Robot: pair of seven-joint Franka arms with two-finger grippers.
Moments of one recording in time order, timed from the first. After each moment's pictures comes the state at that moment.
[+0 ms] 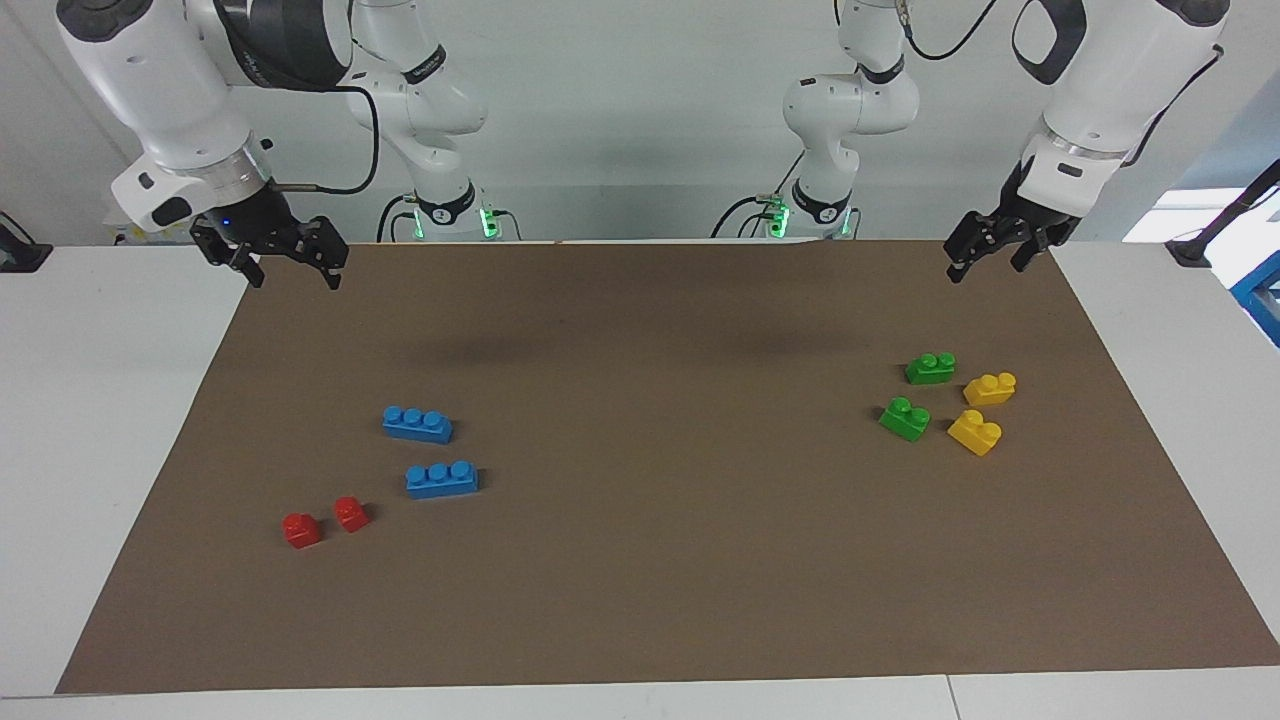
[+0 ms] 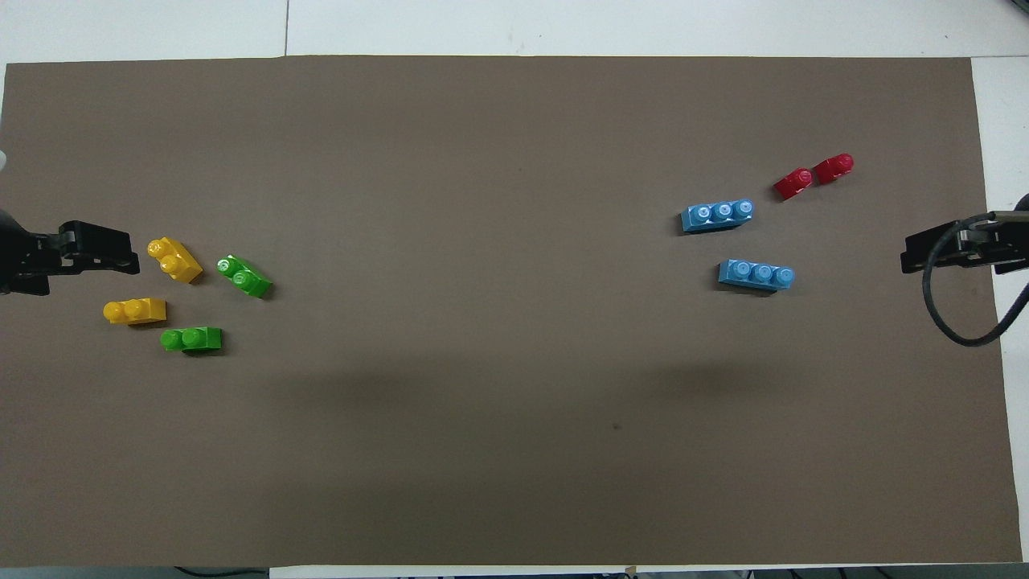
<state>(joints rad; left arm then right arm) -0.05 -0.10 0.00 -1.76 -0.01 1.68 -0.27 -0.10 -0.04 0.05 -1.69 -0.02 1.61 0.01</state>
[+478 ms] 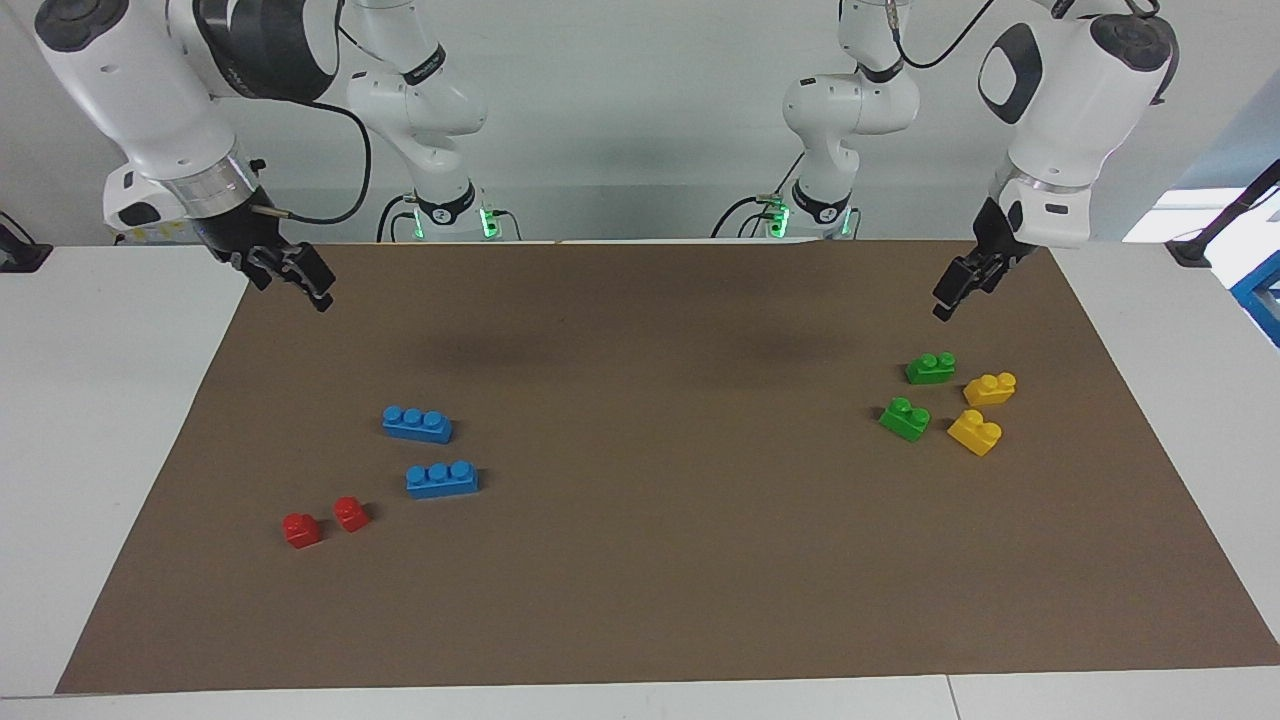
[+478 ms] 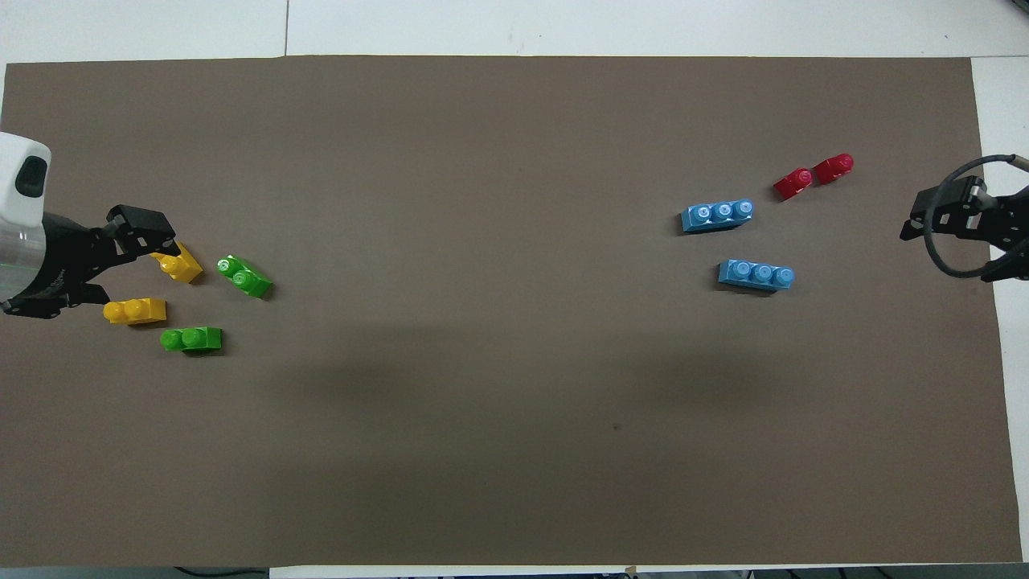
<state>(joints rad) -0.06 -0.12 -0.01 -1.92 -0.02 1.86 -0.59 -0.14 -0.01 0.04 -1.69 0.07 1.64 0.48</state>
